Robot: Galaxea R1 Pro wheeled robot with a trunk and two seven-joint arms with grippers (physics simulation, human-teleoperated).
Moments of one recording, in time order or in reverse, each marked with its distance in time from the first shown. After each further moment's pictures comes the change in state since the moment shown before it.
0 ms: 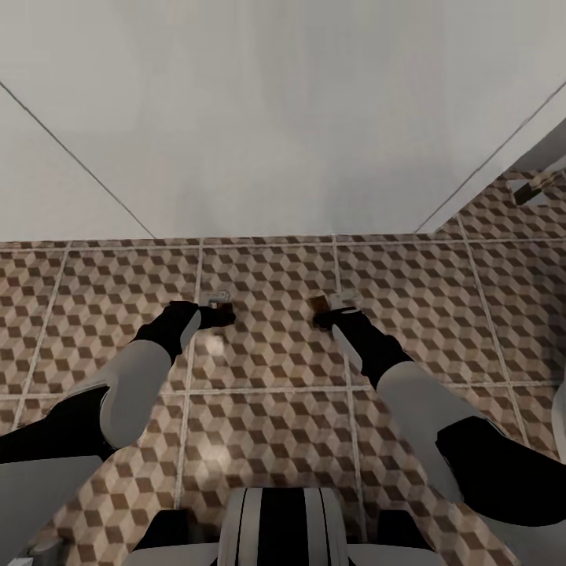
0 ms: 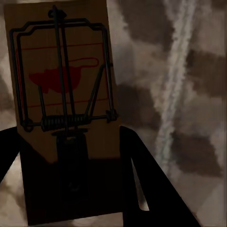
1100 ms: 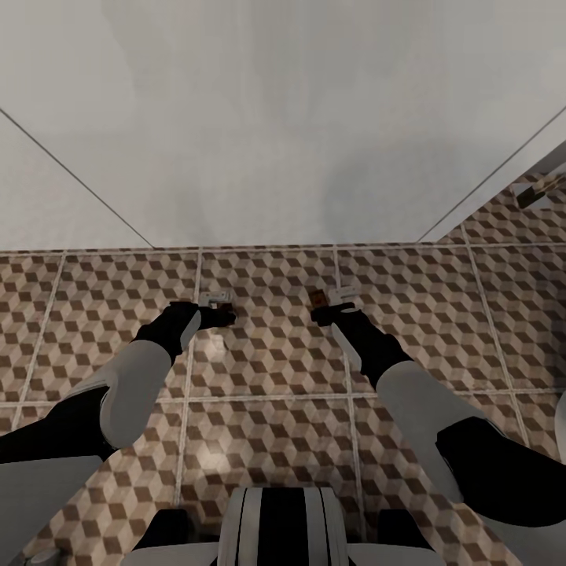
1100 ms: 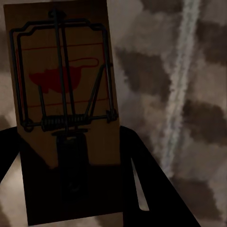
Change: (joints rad) left arm 0.000 0.000 0.000 0.003 -0.001 0.000 0.000; right arm 0.000 0.002 0.006 -0.017 0.003 -0.047 0.005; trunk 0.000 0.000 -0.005
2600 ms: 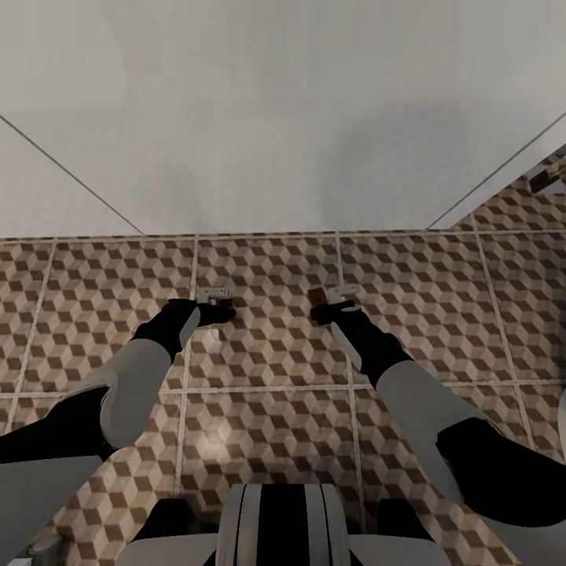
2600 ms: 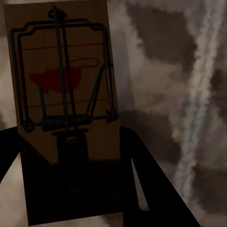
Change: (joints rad) left arm -0.001 -0.001 -0.006 -0.025 0.044 0.003 -0.002; right arm 0.001 0.000 0.000 -0.014 -0.001 -0.003 0.000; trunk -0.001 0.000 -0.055
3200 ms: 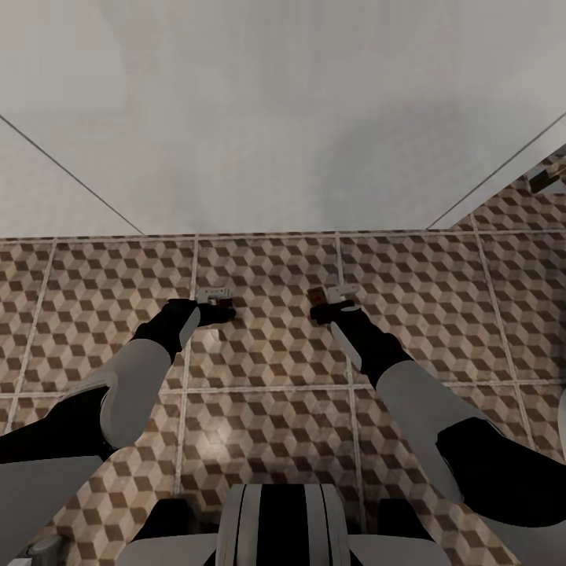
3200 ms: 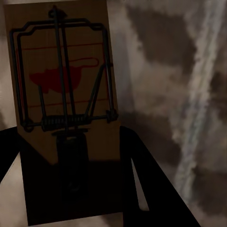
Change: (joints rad) left arm 0.000 0.000 0.000 0.000 0.001 0.000 0.001; right arm 0.000 0.000 0.001 -0.002 0.001 -0.001 0.000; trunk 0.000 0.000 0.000
